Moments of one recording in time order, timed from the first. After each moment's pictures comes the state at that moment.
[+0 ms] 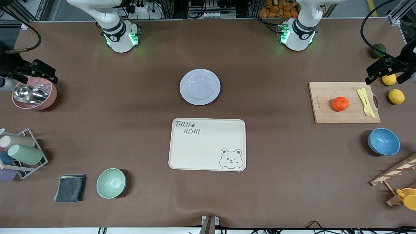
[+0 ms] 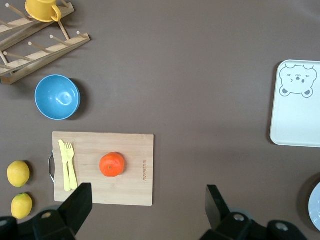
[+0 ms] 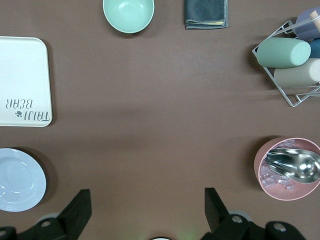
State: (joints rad) left arm 0.02 -0.06 -0.03 -1.59 0.01 1.60 -0.03; right arm -0.01 0.01 0.03 -1.49 -0.01 1.43 0.02
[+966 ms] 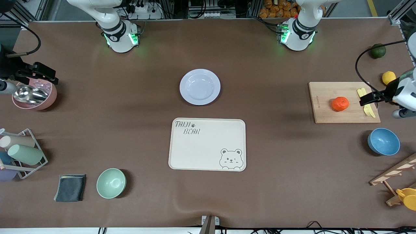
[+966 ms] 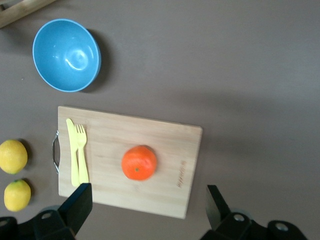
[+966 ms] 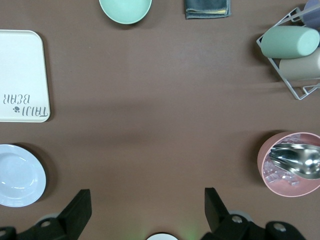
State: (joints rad) left arm 0.17 0.04 -0.01 -1.96 0.10 1.93 -0.01; right arm -0.04 0.01 0.02 -1.53 0.02 1.44 0.01
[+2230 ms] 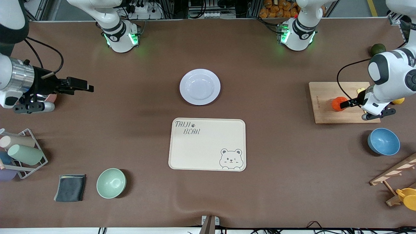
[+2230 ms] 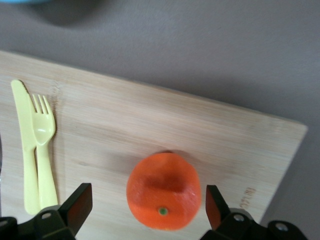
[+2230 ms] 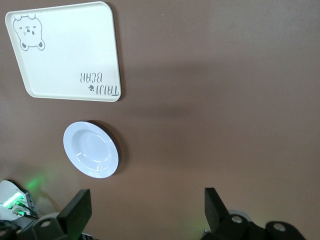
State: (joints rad) left arm 0.33 0.21 -0.01 -2.29 0.12 2.36 -0.01; right arm -0.04 0.12 0.03 -1.59 0.34 1.45 0.01
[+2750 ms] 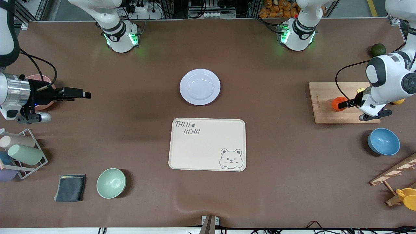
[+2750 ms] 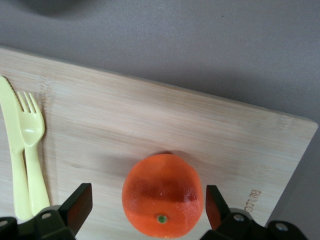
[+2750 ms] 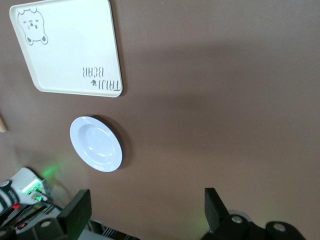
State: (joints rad) left arm 0.34 0.23 -0.02 -2.30 0.12 2.36 0.00; right arm -0.12 0.21 0.02 -1.60 0.42 1.43 -0.10
